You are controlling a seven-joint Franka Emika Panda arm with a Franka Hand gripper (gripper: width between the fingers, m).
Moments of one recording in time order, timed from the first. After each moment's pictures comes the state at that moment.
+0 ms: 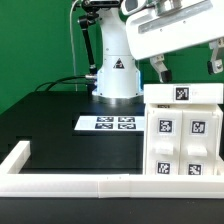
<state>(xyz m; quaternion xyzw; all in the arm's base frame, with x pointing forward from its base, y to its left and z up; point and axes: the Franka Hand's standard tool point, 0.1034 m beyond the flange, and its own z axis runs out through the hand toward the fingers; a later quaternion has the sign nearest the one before) 0.613 0.088 0.182 -0.91 0.38 -0.04 0.14</state>
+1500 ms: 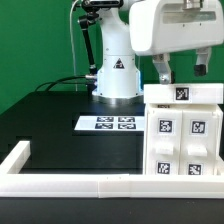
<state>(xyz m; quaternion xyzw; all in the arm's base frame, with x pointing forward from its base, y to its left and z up) 0.610 0.083 0.178 -0.91 -0.41 -0.07 0.02</state>
